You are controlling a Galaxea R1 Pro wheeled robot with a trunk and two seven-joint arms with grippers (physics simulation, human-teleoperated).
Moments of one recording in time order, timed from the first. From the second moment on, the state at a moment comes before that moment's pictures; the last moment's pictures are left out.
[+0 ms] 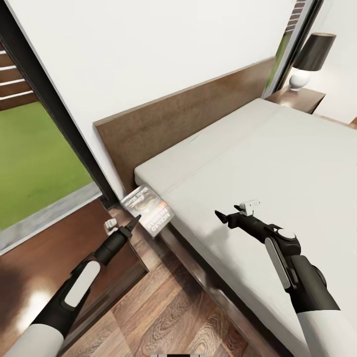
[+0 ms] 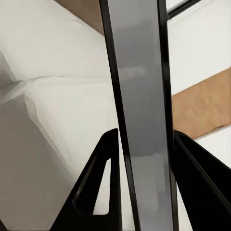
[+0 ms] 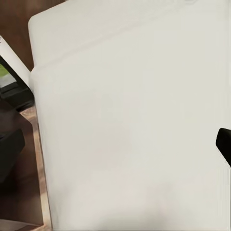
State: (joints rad) left arm -0.53 0.14 -0.15 -1.04 1.01 0.12 -0.66; right arm -0.61 -0.14 0.03 -1.36 -0.15 0.44 0.44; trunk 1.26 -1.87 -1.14
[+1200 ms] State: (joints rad) left arm -0.32 0.18 -0.13 -1.40 0.86 0.26 -0.35; right arm -0.60 -0.14 0.19 -1.36 -0.15 0.43 0.44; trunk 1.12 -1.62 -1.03
